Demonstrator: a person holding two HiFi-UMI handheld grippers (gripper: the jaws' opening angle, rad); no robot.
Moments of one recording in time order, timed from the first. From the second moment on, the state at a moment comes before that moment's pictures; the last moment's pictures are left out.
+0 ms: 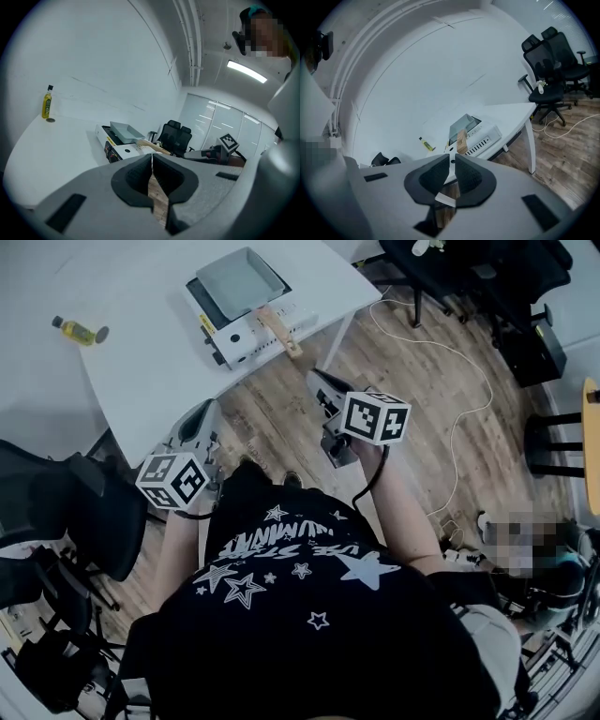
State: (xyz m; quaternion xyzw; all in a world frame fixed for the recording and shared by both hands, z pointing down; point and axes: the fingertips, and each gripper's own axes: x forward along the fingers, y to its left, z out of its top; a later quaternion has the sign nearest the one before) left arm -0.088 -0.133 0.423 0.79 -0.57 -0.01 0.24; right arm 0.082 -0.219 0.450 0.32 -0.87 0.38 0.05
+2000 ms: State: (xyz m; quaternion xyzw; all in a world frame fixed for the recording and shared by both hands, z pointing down) left arm -0.030 -0.322 0.472 0.79 -0.34 -0.07 0.51; right arm 0.008 -0.312 0.489 0.17 -0.79 0.58 0.05
